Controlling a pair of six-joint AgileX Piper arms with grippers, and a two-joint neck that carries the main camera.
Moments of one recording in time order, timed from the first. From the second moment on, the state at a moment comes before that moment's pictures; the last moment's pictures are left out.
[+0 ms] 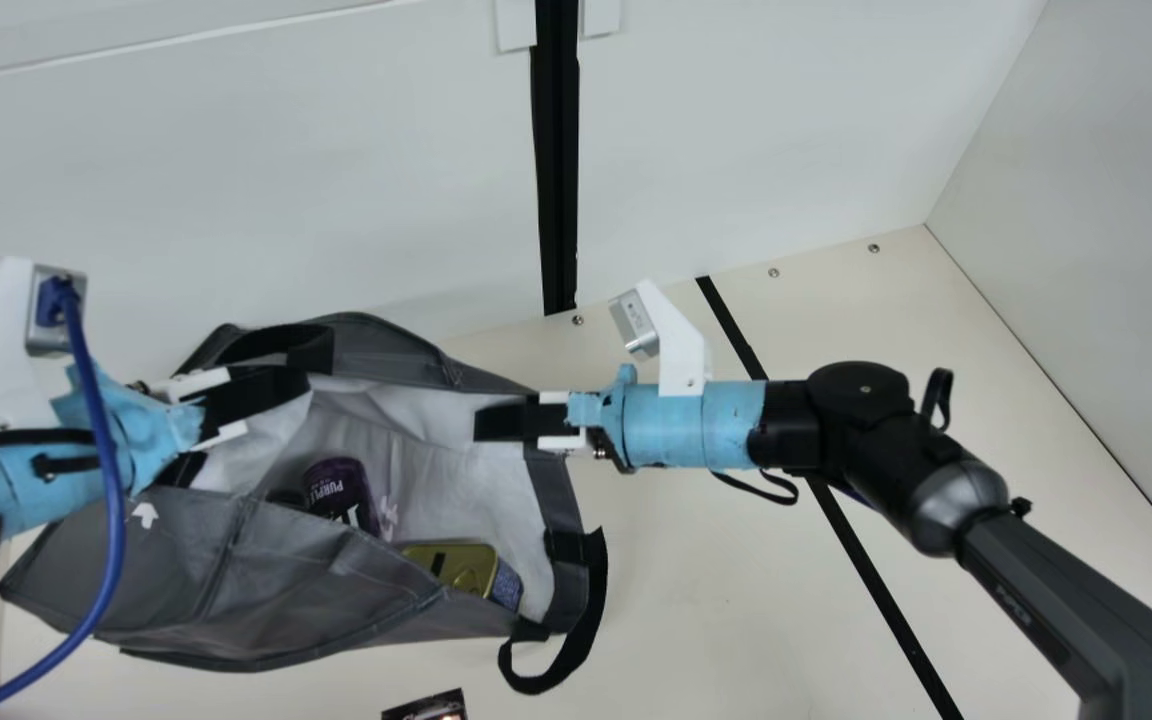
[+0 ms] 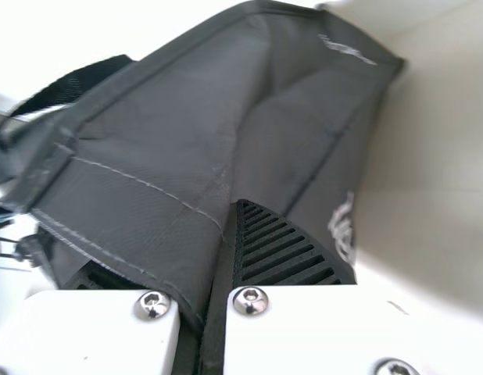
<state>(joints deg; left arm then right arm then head) -11.1 92.4 -89.9 -57.4 54.5 27.0 -2.3 89.5 -61.2 87.1 60.6 -46.0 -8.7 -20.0</state>
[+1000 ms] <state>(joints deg) -4.1 87.2 -106.9 -56.0 66.3 27.8 -6.5 65.9 -63.8 95.7 63.4 -28.4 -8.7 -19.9</state>
